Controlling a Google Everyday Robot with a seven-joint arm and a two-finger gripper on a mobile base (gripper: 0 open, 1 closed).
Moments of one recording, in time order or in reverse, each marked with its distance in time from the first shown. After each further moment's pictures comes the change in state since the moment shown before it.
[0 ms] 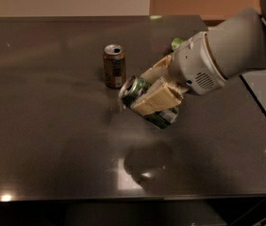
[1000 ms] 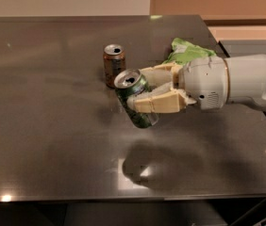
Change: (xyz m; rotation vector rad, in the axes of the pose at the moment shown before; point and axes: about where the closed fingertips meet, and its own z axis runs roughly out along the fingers) arm -0.012 0.001 -0.003 -0.090 -0.530 0.010
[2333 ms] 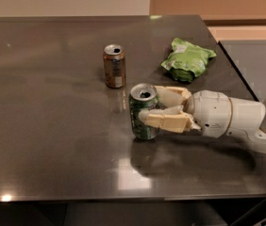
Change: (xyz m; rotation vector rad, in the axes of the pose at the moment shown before) arm 0.047 -0.004 -0.014 0.051 -0.278 0.068
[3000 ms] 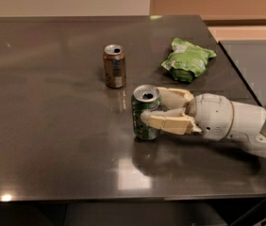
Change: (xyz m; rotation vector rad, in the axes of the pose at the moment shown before) arm 0.005 -0.001 -0.004 0.013 -0.022 -0.011
